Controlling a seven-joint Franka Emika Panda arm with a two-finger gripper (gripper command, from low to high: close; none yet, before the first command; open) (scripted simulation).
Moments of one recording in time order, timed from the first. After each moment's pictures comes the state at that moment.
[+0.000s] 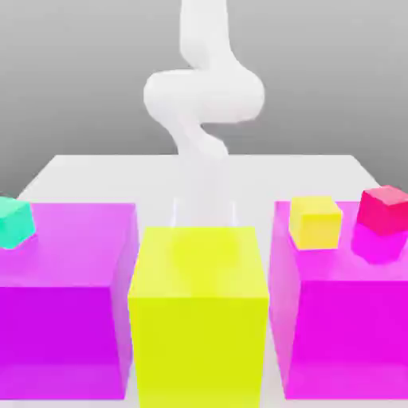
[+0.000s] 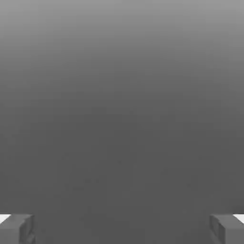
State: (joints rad) arm 0.04 -0.73 0.06 -2.33 0.04 2.30 0.86
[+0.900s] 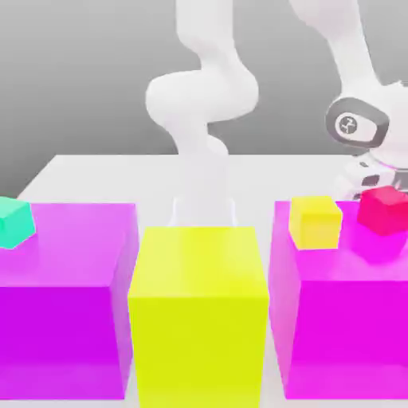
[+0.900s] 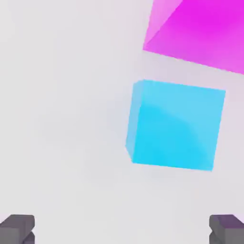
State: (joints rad) arm 0.44 0.02 0.53 -2.79 0.00 2.75 1.62
